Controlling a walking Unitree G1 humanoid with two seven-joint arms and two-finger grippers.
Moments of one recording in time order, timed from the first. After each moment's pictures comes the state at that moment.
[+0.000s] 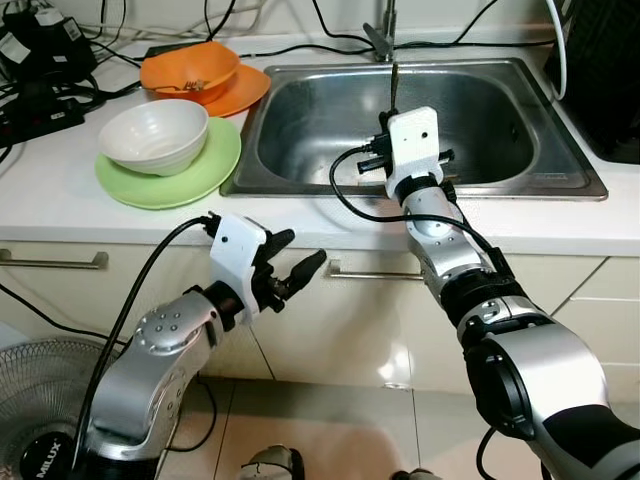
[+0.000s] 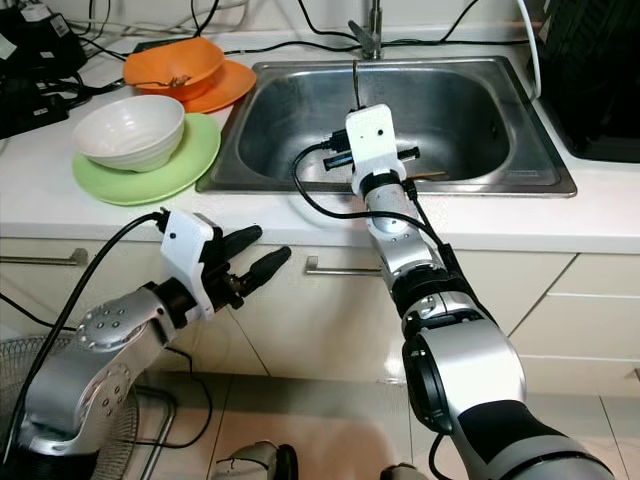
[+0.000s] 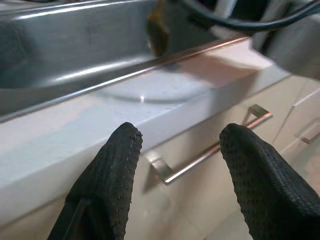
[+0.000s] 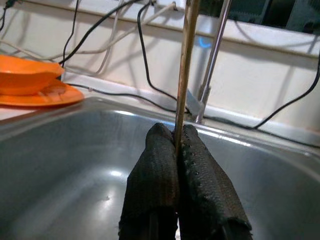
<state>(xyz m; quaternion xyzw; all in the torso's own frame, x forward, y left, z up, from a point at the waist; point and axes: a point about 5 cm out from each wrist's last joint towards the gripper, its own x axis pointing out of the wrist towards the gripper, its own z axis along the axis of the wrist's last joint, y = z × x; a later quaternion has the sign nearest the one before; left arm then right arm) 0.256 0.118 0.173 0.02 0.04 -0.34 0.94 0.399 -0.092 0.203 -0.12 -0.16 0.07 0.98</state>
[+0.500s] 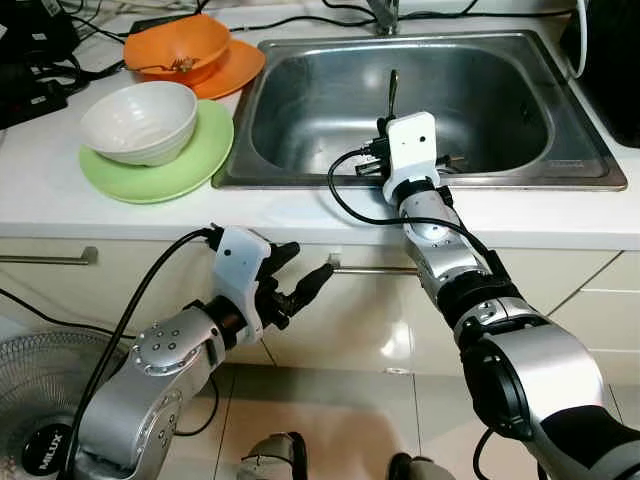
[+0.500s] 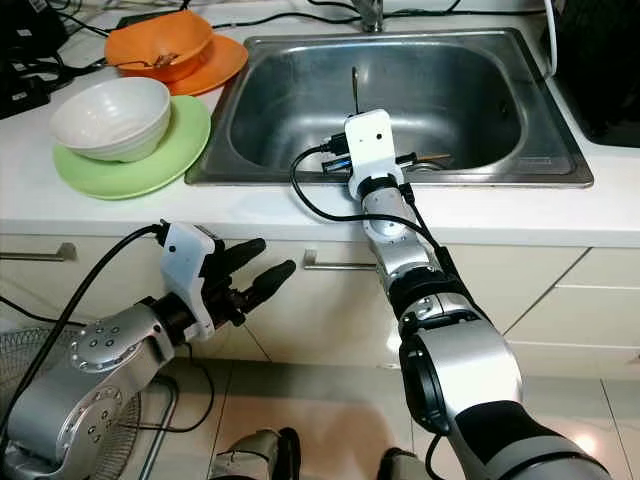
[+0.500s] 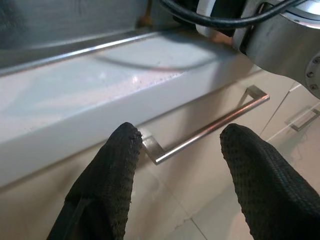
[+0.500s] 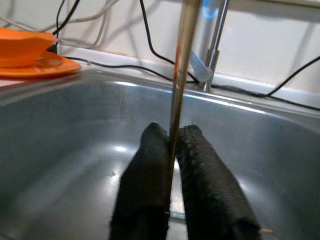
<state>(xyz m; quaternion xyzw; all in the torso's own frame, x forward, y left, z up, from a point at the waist) 0.240 0.116 0.172 0.01 0.06 -0.34 0.94 0.399 -0.091 0.199 -0.10 -0.15 0.07 0.98</state>
